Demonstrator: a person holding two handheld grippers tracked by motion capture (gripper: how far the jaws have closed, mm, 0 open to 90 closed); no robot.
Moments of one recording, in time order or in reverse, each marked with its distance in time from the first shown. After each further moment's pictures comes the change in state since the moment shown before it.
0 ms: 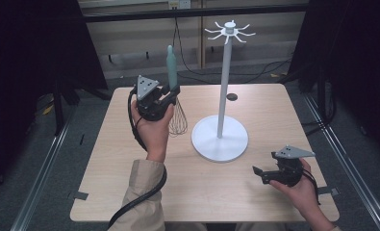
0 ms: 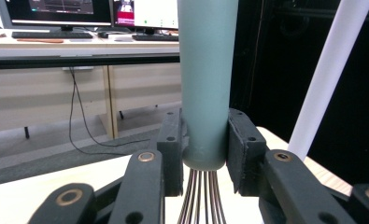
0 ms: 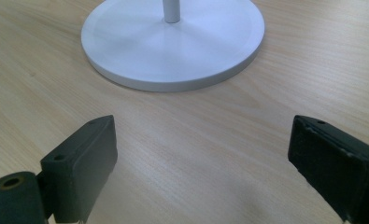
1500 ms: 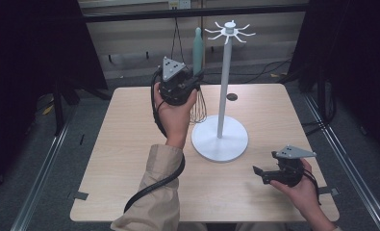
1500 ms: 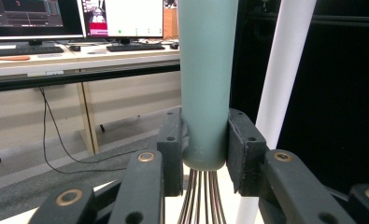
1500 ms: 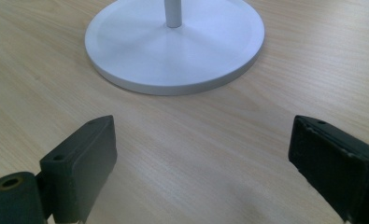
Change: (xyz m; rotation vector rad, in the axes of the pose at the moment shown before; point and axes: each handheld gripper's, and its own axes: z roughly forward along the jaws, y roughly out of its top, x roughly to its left) left arm -0.045 0.036 0.037 -0.010 -0.077 0.051; right arm 0.001 0.001 -0.003 -0.011 0.001 0.003
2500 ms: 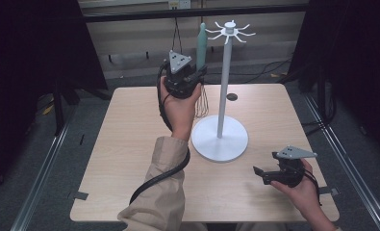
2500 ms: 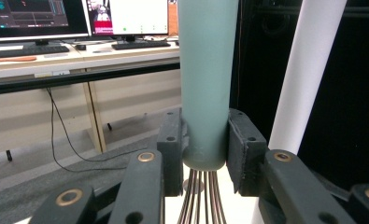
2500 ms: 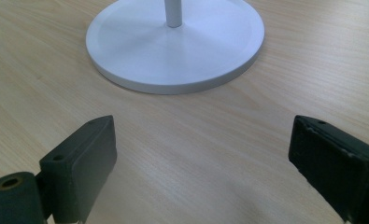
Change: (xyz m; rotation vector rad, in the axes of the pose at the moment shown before) left arm 0.000 0.007 0.019 0.014 0.025 0.018; right arm 0.000 -0.001 -0.001 -0.002 0.006 0.001
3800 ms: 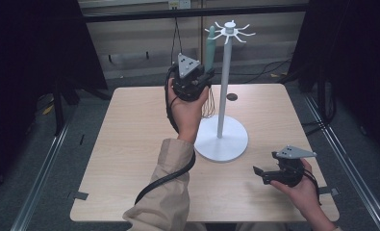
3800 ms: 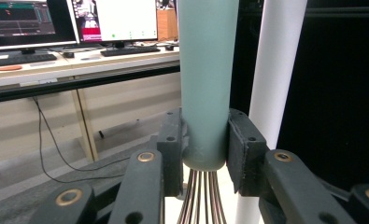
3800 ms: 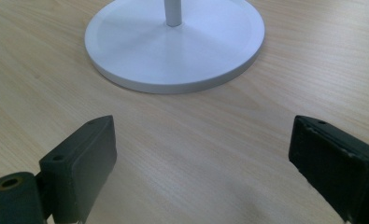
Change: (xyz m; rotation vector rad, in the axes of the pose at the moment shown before) left arm -0.015 -0.008 0.010 -0.023 -0.042 0.018; right arm -0.001 0.000 0.002 0.004 0.002 -0.005
